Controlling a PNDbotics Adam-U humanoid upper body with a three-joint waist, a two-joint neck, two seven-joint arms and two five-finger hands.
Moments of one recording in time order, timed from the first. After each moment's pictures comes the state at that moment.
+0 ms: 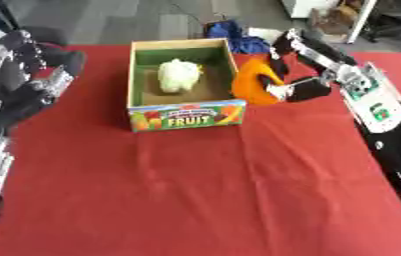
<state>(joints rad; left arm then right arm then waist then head) -0.38 0.36 -0.02 -1.90 0.01 0.12 -0.03 -0.97 -0.28 0.12 -0.98 0.52 -0.62 0.23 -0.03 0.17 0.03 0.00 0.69</state>
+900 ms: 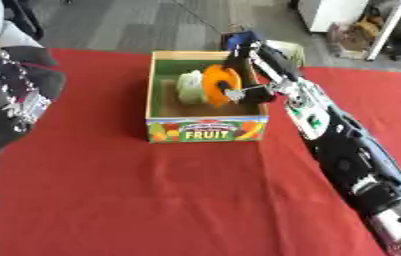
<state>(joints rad) -0.42 0.30 -0.05 -1.91 0.04 0.12 -0.07 -1.04 -0.21 0.06 -0.77 0.83 -0.61 0.05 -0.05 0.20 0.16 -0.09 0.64</state>
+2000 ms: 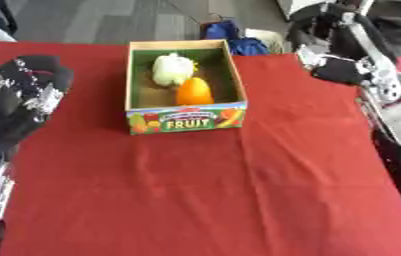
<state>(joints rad) -0.31 0.30 0.01 -1.86 0.01 0.13 0.01 -0.65 -0.40 0.08 -1.48 -0.13 -0.27 0.20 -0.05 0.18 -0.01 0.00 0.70</state>
